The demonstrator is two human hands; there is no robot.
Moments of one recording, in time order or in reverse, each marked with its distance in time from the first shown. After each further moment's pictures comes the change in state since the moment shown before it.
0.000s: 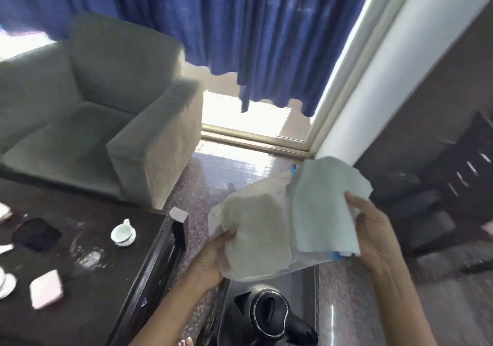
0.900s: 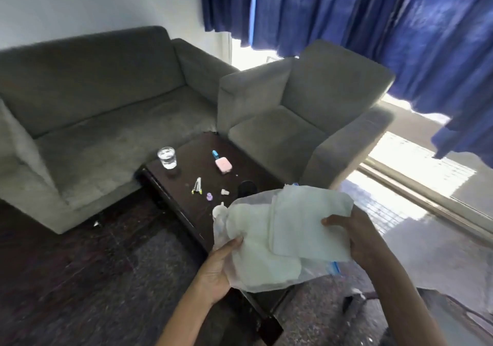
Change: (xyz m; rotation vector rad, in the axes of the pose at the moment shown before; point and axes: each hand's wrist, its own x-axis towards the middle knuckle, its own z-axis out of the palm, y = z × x) left_hand -0.344 0.150 -0.282 -0.196 0.426 0.465; right_hand -0.036 0.343 0.313 -0.796 -0.380 0.130
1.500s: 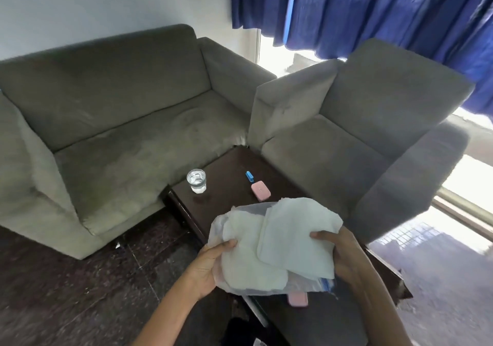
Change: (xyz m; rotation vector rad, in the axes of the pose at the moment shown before) left_hand 0.134 0.196 -0.121 0.093 0.166 -0.107; right_hand 0.182 0.008 0.189 0.273 -0.158 0.272
